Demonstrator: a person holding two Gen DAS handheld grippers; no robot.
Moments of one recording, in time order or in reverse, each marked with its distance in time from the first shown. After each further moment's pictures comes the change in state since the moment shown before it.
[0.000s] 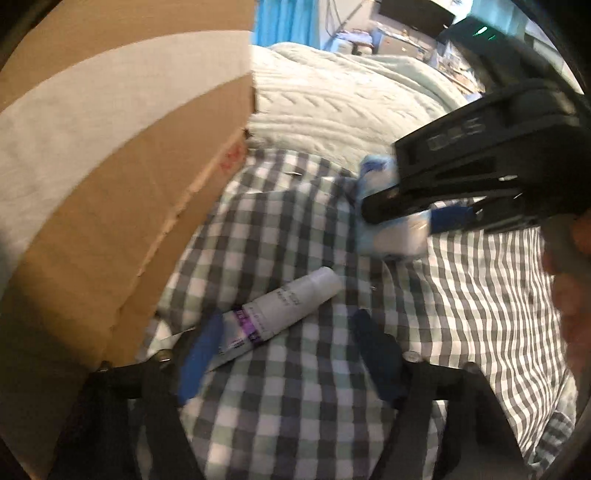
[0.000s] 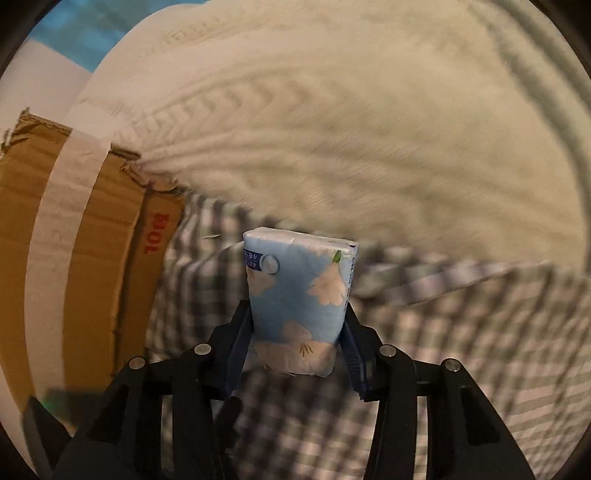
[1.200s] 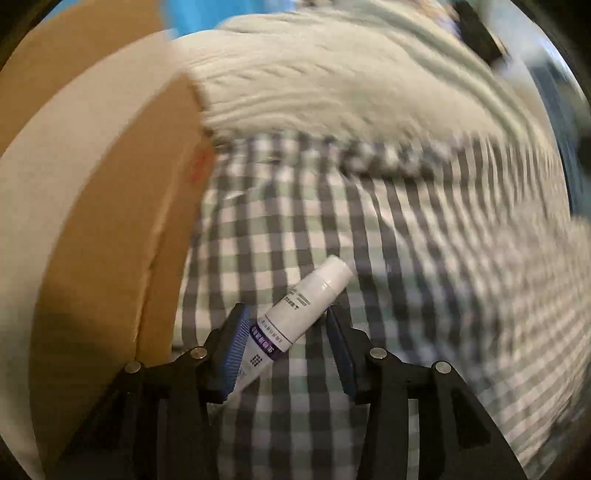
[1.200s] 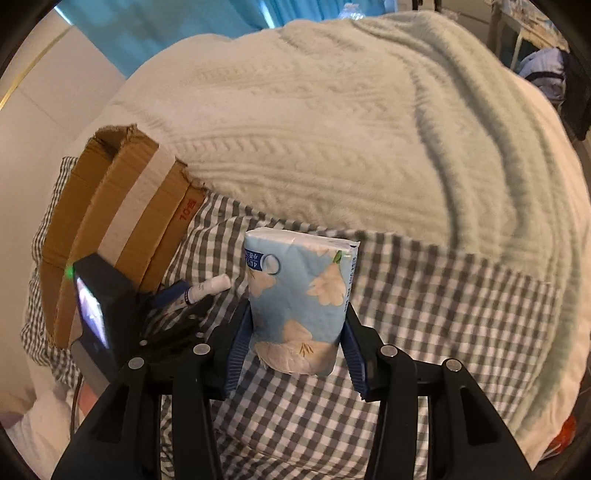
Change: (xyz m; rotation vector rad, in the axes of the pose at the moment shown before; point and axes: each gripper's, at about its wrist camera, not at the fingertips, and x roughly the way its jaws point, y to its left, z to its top) left arm 0.015 -0.022 0.018 0.328 0.166 0.121; right arm -0.112 -0.039 -0.031 -0.111 -0.049 0.008
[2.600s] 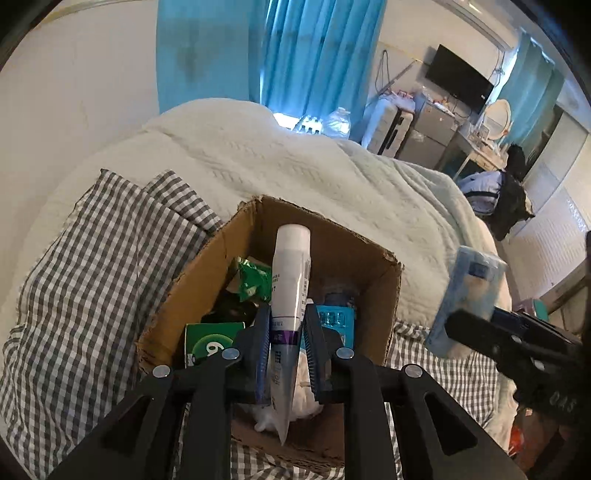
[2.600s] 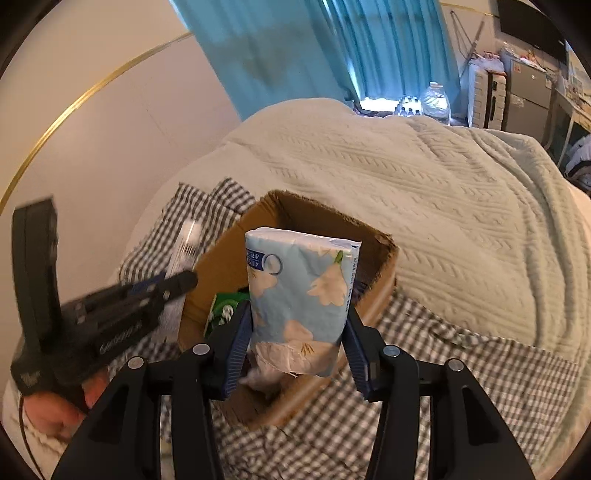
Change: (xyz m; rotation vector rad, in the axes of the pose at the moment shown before) left arm -0.220 0.226 0.000 -0.525 -0.257 -0.098; right arm -0.084 0.230 0.025 -0.172 -0.282 0.149
